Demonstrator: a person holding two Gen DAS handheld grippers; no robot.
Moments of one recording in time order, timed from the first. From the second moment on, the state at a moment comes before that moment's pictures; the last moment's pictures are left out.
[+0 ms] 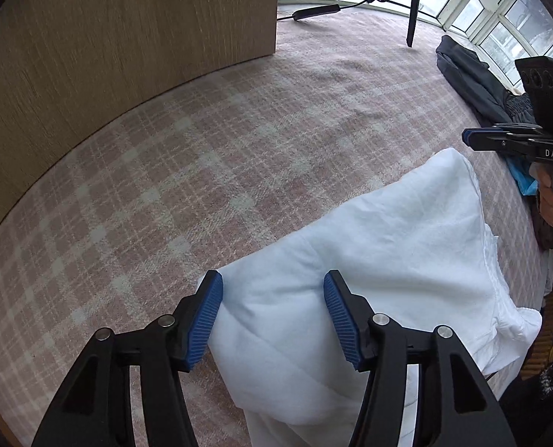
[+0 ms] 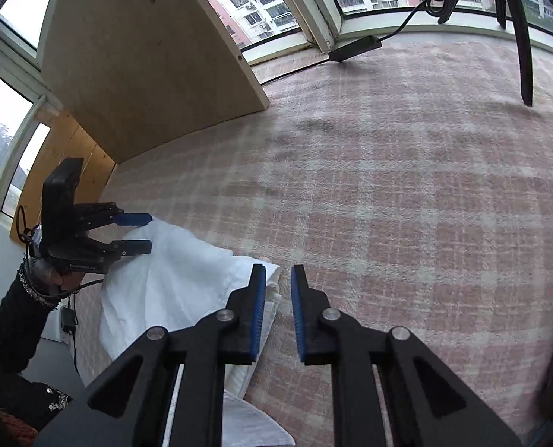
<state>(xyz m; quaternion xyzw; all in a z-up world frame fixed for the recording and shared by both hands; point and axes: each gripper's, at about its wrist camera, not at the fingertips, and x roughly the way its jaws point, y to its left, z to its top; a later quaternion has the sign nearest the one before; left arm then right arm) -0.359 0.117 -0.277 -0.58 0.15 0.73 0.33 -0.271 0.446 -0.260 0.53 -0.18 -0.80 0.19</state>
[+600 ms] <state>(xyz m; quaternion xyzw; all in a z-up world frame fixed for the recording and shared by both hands) -0.350 0.145 -0.227 -0.56 0.16 0.71 0.39 -0.275 0.410 -0.269 0.53 -0.10 -0.78 0.32</state>
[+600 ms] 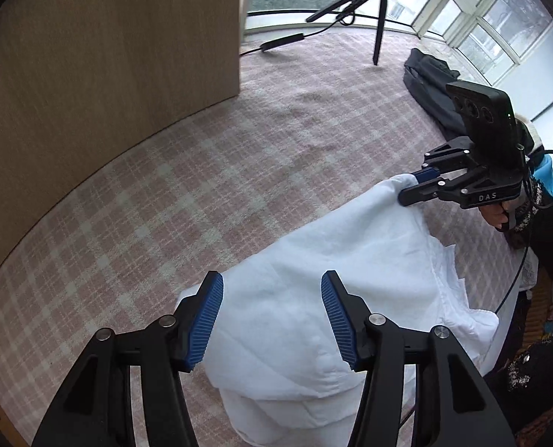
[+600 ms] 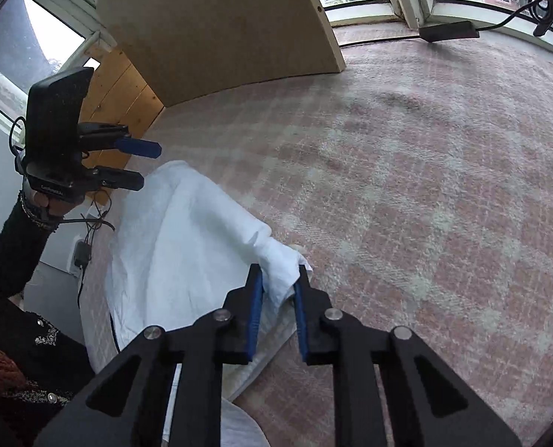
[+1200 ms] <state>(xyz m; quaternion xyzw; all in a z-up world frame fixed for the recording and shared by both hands) -0.358 0.274 -0.233 -0.57 0.23 0.61 0.50 -0.224 0.480 -0.265 0.52 -0.25 -0.79 0.18</state>
